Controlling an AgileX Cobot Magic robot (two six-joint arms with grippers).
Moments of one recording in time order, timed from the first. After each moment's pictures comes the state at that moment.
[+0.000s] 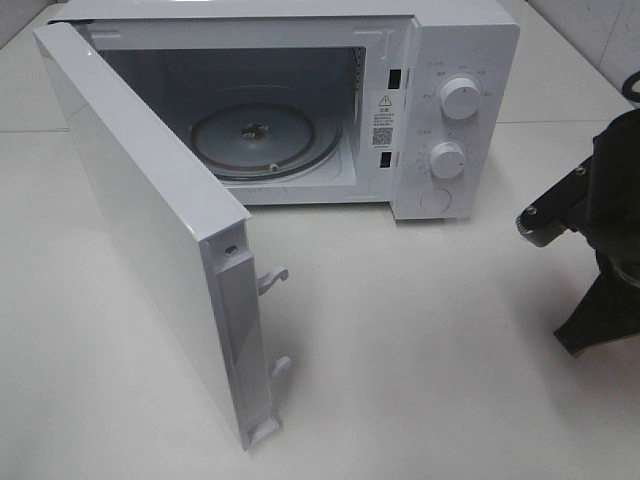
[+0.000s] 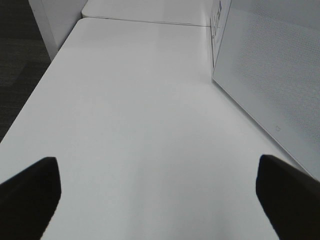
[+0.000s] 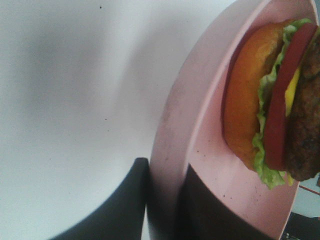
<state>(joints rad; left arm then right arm) 0.12 0.00 -0.52 -0.05 1.07 0.03 0.60 1.57 -0.67 -0.87 0.96 0.80</state>
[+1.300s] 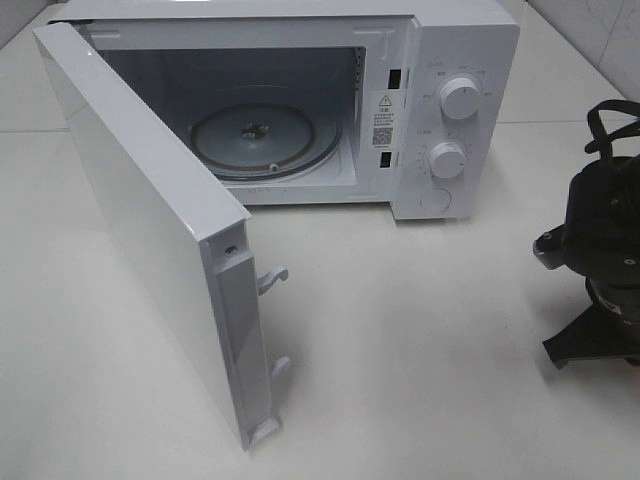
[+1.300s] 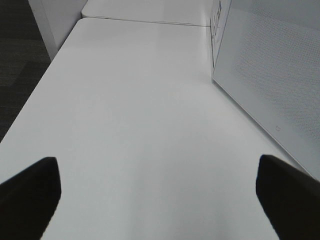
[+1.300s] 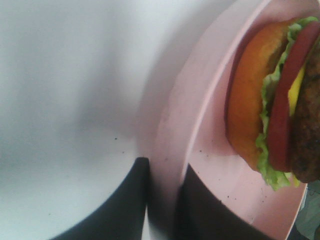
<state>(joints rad) 0.12 0.00 -0.52 -0.05 1.07 0.03 0.43 1.80 -0.67 -0.88 0.82 1.02</state>
